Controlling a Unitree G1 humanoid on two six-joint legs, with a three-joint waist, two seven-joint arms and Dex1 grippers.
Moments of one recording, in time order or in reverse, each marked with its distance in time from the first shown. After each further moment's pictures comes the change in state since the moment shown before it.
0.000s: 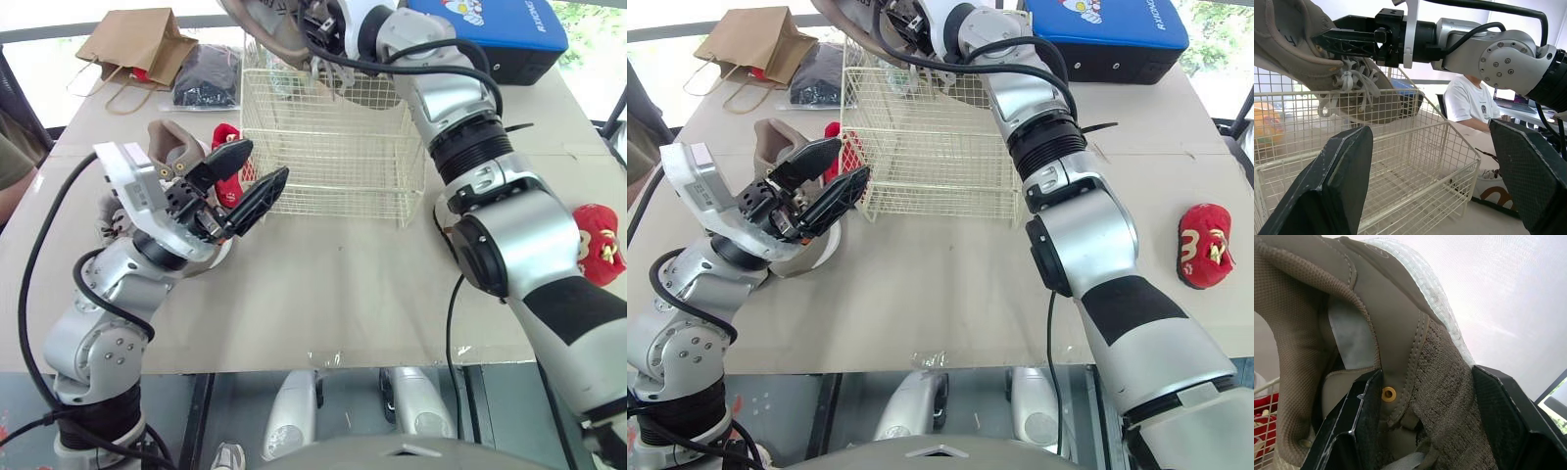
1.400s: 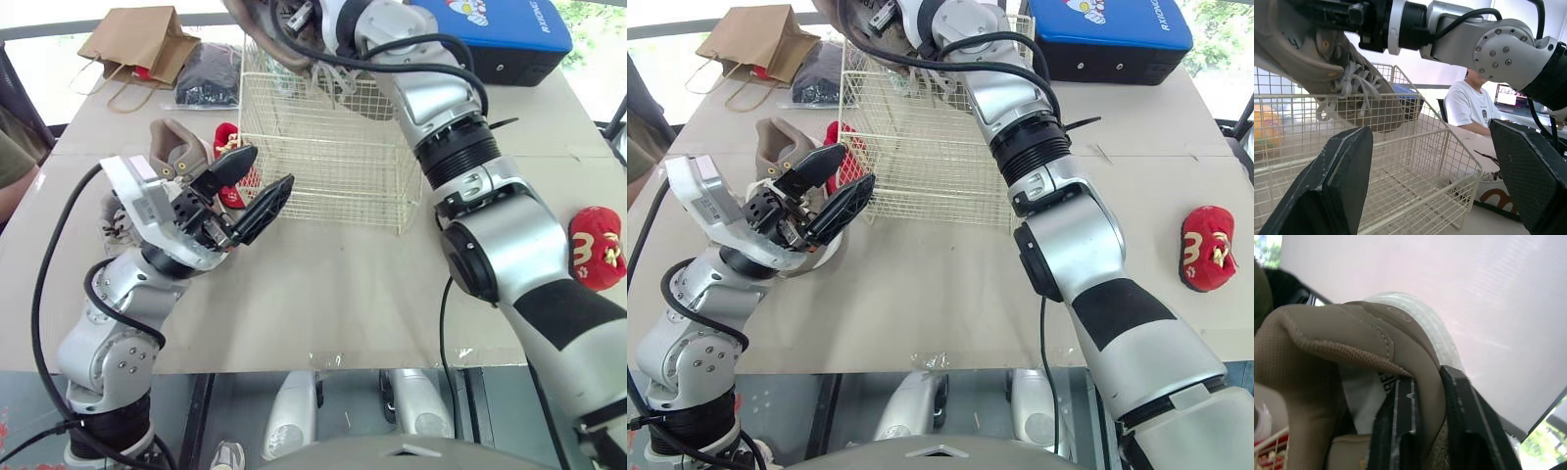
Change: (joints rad) left arm 0.043 -0.043 -0.039 -0.024 0.040 -0.064 -0.008; right arm 0.007 0.044 -0.034 -0.114 0.027 0.033 -0.126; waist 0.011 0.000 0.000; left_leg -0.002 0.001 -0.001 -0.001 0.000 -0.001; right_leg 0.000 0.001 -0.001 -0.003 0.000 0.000
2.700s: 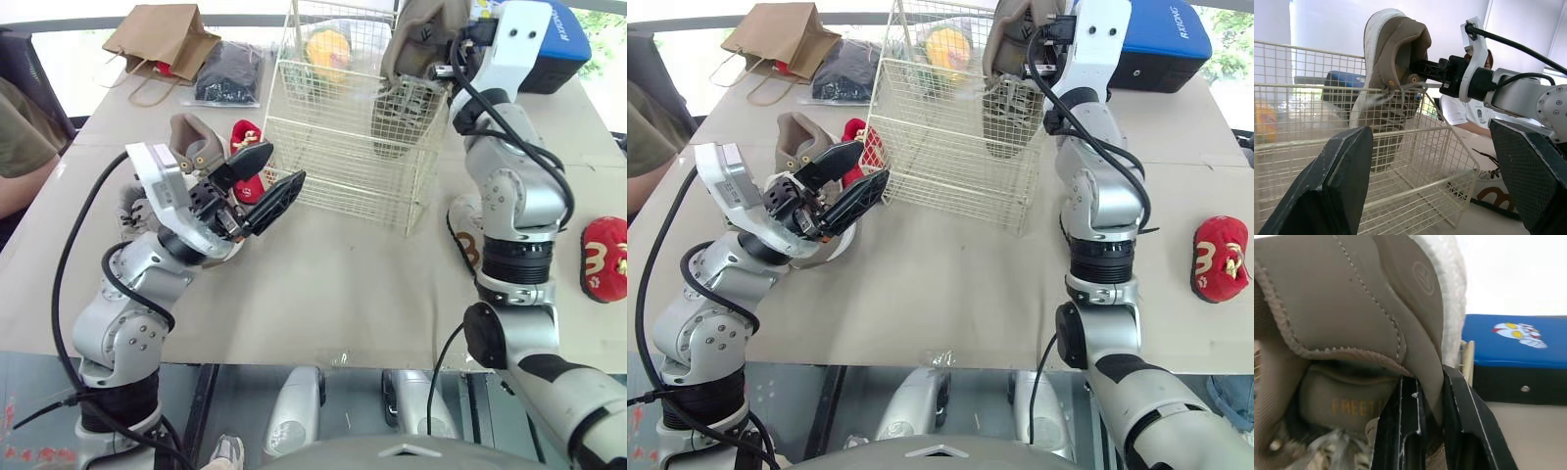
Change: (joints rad) left arm -0.100 0.008 -0.041 0.095 -0.004 0.041 -0.047; right arm 0.643 -0.102 -0.141 -0.943 0.180 0.490 -0.270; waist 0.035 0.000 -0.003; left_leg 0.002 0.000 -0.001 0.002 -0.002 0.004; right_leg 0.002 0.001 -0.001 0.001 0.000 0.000
